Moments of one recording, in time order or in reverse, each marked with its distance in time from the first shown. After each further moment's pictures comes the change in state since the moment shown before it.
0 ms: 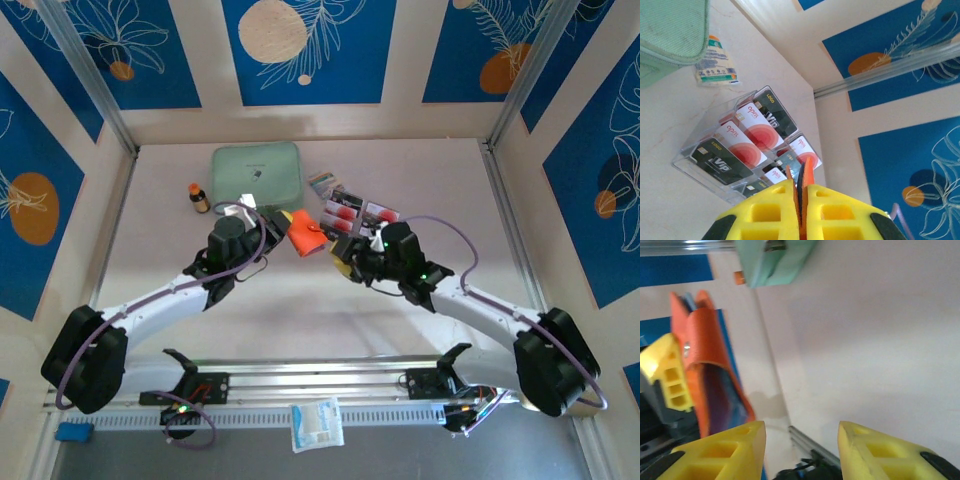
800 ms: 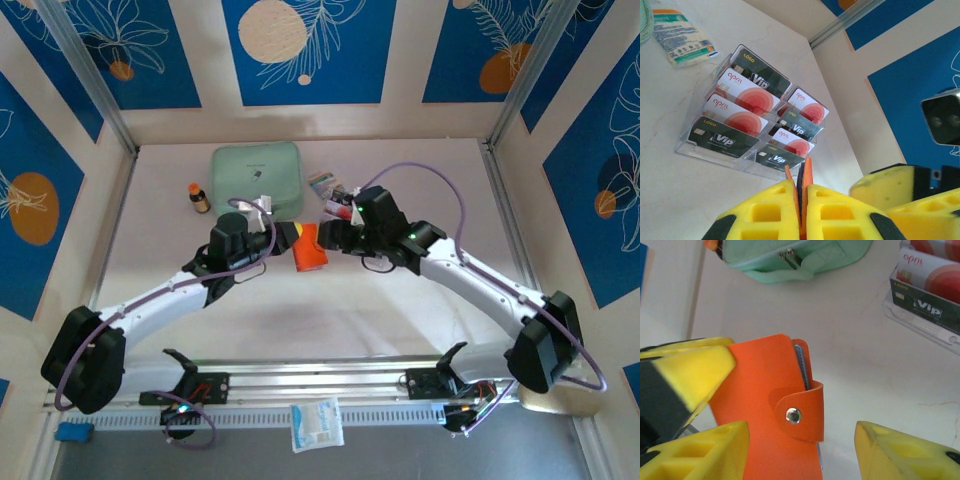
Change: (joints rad) left arm 0.002 -0.001 0.038 -0.108 0.190 0.274; right arm 0.099 0.176 0.509 -0.568 0.216 -0.637
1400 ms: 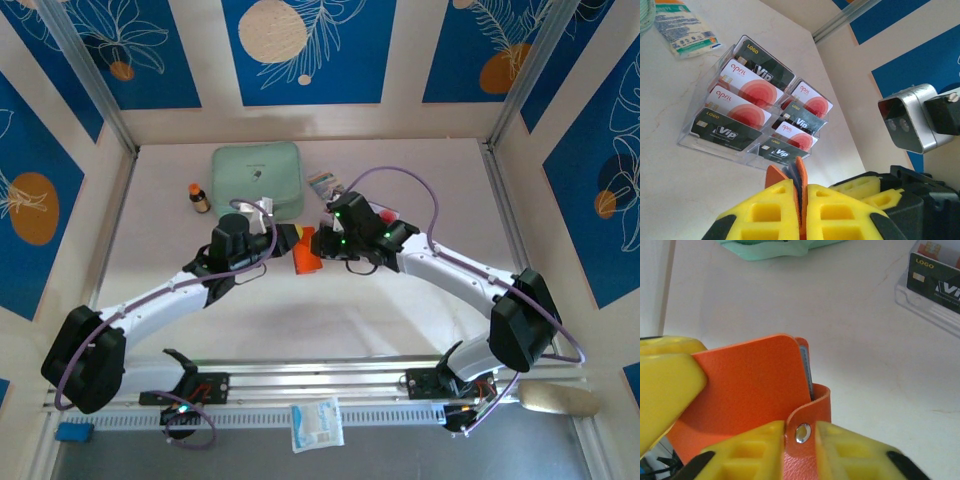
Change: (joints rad) left arm -0.007 0.002 0.000 -0.022 0.000 -0.001; right arm 0.052 0.125 0.011 0.048 0.040 -0.003
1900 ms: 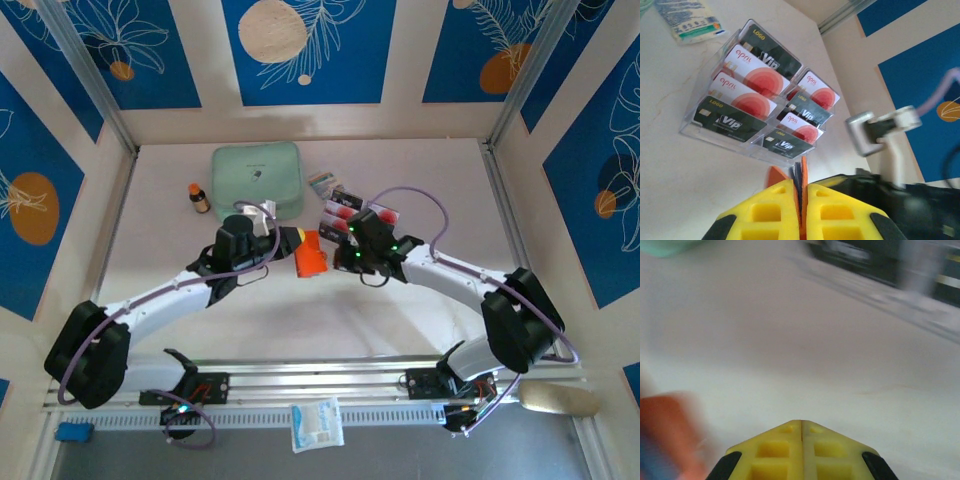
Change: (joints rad) left arm -0.009 0.027 -0.004 0.005 0.000 -0.011; right arm -0.100 -0.013 -0.243 0.097 0.031 0.041
